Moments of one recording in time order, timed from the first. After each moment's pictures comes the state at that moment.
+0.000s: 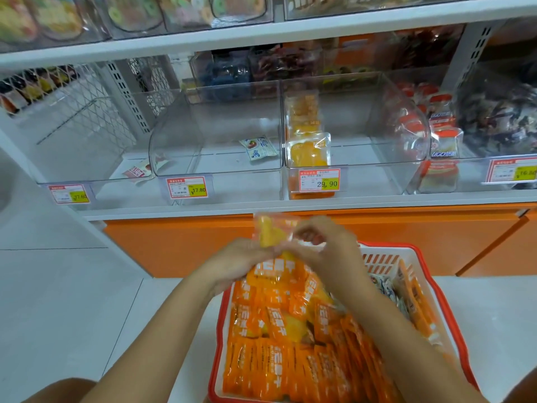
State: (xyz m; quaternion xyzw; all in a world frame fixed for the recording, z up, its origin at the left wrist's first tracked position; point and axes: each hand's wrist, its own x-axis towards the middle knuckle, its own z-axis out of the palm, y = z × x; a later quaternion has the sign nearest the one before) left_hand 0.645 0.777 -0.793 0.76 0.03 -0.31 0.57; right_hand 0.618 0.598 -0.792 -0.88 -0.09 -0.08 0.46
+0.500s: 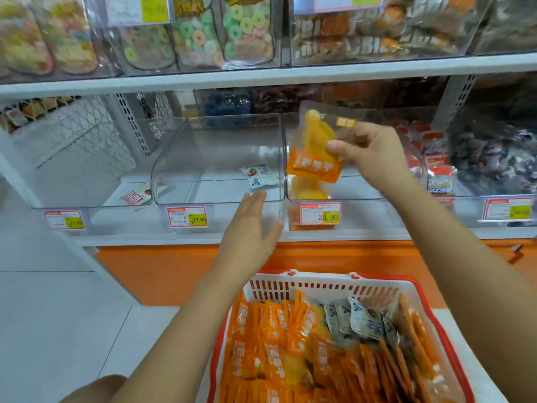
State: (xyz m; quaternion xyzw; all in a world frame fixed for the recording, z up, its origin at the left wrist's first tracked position) left_hand 0.689 0.750 -0.753 0.94 -0.10 0.09 0.31; right_hand 0.760 0.535 -0.686 -0.83 -0.09 -0.20 0.51
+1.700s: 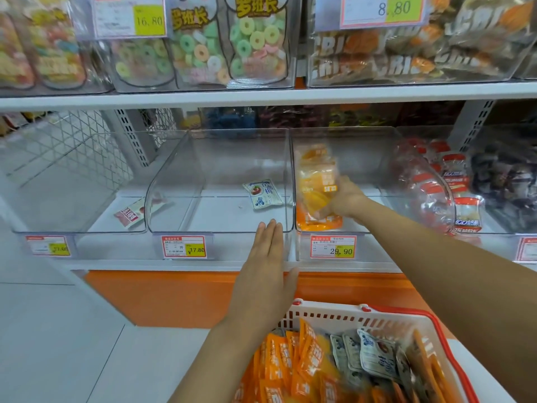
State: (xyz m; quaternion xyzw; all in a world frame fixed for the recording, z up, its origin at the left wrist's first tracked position) left_hand 0.699 0.739 -0.769 0.96 -0.11 0.06 0.24; right_hand 0.853 0.560 -0.745 -0.91 0.10 0.10 0.39
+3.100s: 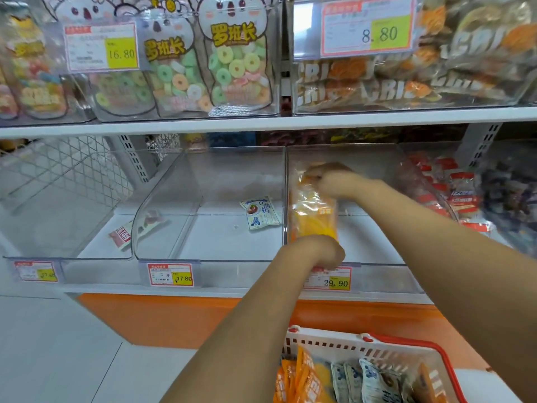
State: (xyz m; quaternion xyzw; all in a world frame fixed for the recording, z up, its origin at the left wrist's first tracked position) left_hand 0.817 0.640 -0.724 0.93 -0.17 -0.31 0.06; right_hand 0.920 0.554 -0.702 -0.98 -0.12 0.04 0.15
